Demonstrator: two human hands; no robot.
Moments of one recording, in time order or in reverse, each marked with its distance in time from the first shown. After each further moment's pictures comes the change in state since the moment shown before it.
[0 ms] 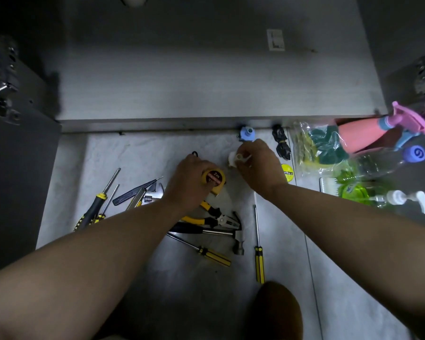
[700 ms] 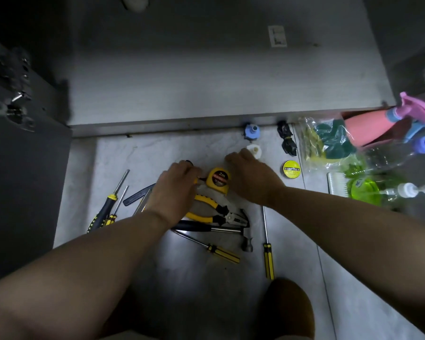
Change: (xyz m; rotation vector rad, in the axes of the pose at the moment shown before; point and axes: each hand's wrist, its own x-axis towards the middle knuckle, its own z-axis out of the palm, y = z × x) left_hand -0.032 -0.025 -0.031 0.415 0.032 0.165; right_hand -0.012 -0.005 0.023 -0.213 -0.265 -0.226
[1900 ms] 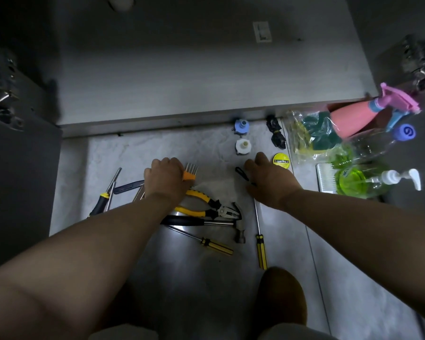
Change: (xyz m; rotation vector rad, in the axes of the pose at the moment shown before) left_hand 0.026 0.004 0.009 0.107 -0.114 -0.404; right_hand -0.049 0.026 -0.017 -0.166 -0.100 0.179
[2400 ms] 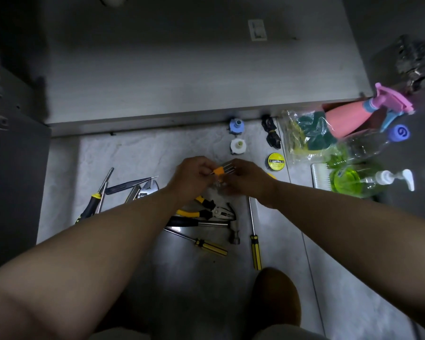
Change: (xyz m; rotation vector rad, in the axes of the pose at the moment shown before) left_hand -0.003 0.052 0.003 -0.804 -0.223 0.116; right_hand 0.009 -0.030 -0.005 1.166 -0.162 0.244
